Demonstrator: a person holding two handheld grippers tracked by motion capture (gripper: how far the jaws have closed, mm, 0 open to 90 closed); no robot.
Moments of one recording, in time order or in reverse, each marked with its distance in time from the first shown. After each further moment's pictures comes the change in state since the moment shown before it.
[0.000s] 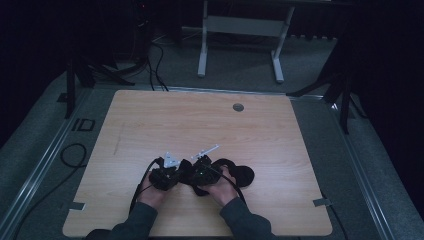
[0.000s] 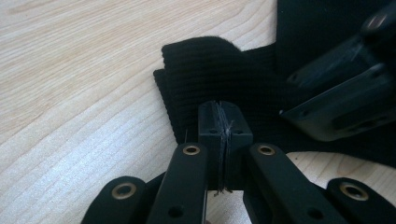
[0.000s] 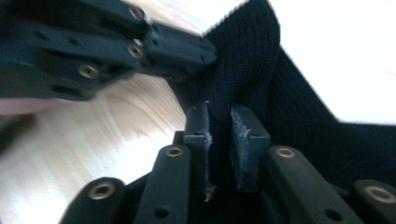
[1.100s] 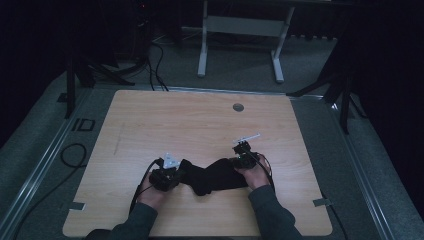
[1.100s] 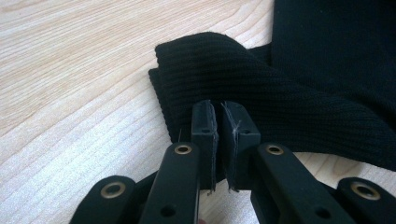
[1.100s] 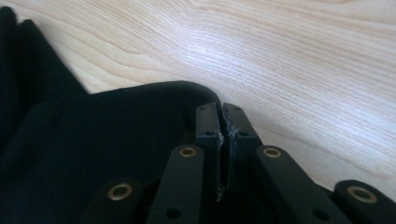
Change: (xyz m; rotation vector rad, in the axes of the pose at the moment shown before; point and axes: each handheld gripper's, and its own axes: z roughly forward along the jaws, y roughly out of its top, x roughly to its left) left arm -0.002 -0.002 0.001 -0.013 -0.008 -0.001; right arm -0.112 -0.028 -0.040 -0.043 -0.201 0.174
